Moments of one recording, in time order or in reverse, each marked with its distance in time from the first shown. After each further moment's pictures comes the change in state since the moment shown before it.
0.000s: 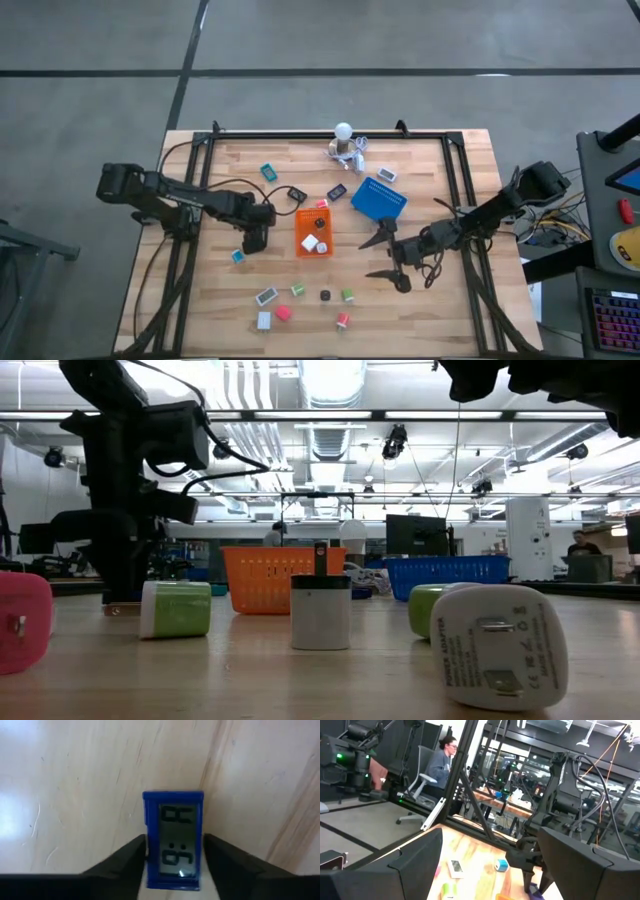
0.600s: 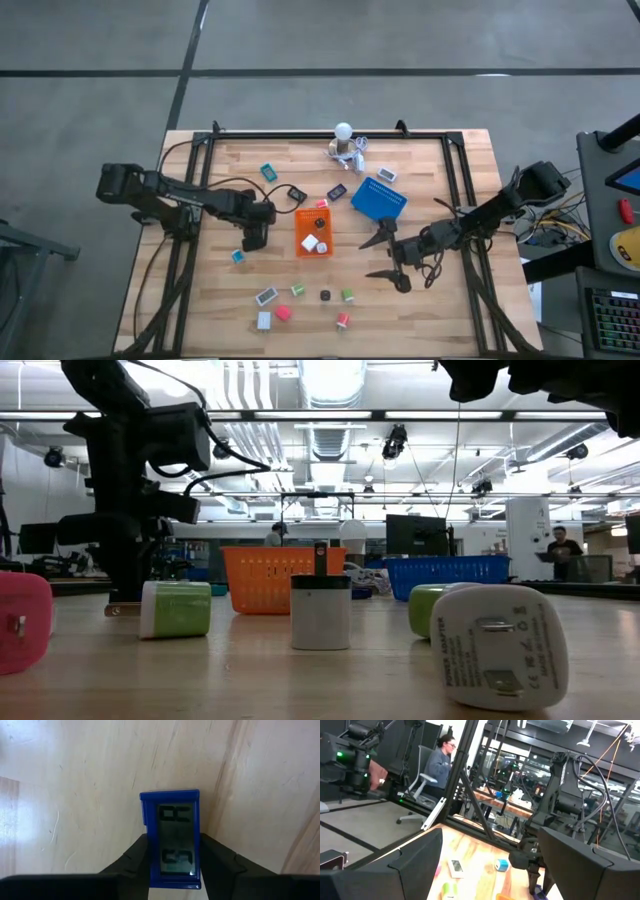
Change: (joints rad) left arm 0.002 -0.002 -0.003 0.006 -0.007 0.035; right arm 0.000 0.000 0.000 -0.001 -0.002 0.000
